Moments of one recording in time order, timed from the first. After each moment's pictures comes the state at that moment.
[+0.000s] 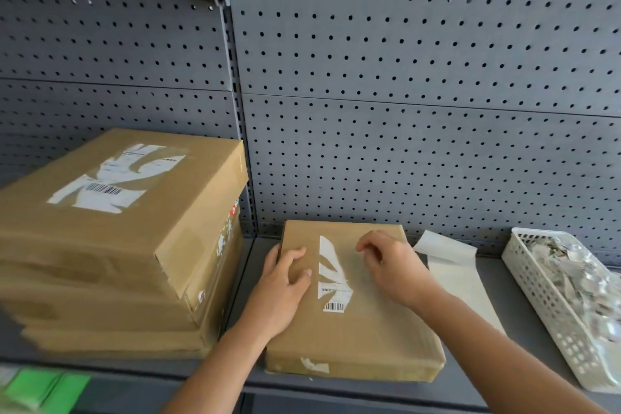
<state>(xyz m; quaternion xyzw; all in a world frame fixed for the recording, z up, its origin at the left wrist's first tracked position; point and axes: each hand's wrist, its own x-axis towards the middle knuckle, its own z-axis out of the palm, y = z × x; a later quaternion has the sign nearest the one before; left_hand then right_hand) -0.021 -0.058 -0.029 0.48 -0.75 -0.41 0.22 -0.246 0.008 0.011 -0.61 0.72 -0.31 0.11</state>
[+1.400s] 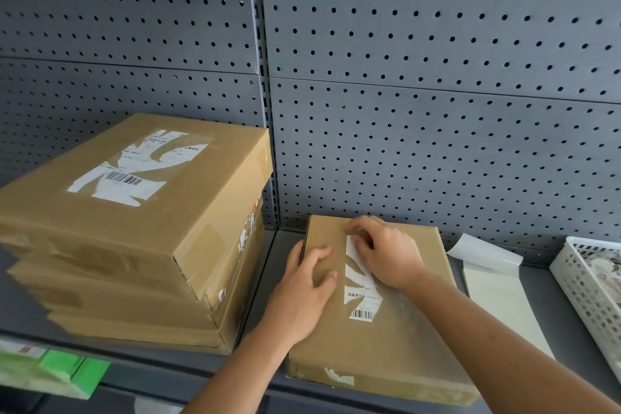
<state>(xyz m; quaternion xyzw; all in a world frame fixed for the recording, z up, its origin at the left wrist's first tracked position) -0.019 -0.061 -0.032 0.49 -0.73 -0.42 0.20 -0.222 -0.062 -0.012 -0.65 0.72 -0.23 0.07</state>
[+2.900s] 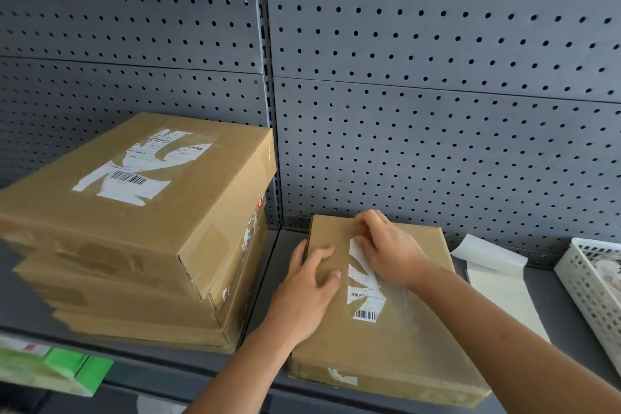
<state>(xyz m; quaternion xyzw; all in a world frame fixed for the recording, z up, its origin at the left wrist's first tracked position) -0.019 -0.061 -0.034 0.49 -0.73 -0.42 0.21 -0.226 -0.062 -0.003 -0.70 0.68 -0.20 0.09</state>
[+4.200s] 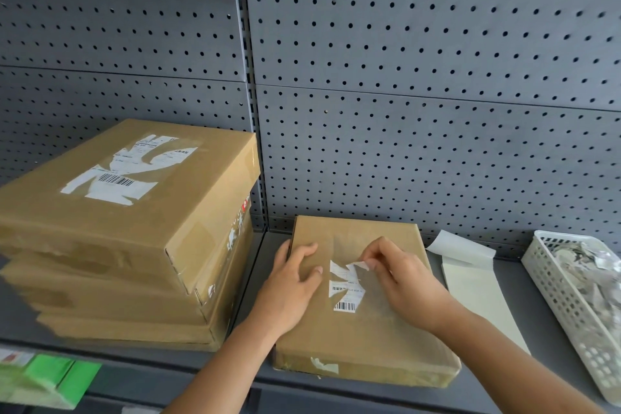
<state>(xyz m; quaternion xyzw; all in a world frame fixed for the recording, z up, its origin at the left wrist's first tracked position) -0.020 -0.060 -0.029 0.49 -0.74 -0.41 0.20 -0.228 0.026 0.020 -0.68 0.64 -0.31 0.16</state>
